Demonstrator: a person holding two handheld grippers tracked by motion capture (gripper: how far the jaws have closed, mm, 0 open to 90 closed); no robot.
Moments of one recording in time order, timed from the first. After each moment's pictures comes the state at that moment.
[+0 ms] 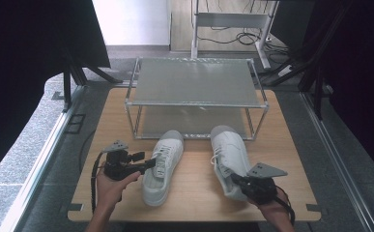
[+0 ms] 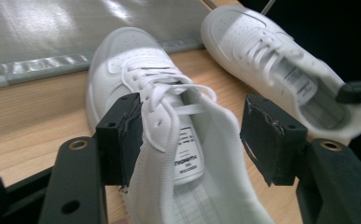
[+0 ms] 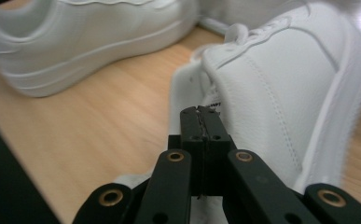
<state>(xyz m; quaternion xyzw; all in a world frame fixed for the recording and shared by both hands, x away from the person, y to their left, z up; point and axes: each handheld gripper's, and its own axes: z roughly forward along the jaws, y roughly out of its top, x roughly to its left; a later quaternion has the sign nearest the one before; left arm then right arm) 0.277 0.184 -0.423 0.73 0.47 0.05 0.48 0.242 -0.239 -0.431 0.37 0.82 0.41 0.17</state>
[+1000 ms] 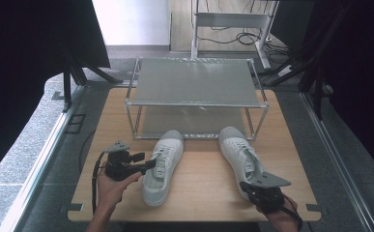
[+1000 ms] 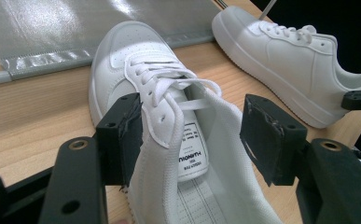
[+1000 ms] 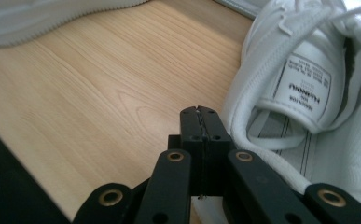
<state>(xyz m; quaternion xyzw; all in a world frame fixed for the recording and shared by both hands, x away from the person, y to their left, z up) 0.278 0.183 -0.426 0.74 0.48 0.05 0.47 0.224 -0.256 -0.447 0.38 0.83 0.36 0.18</state>
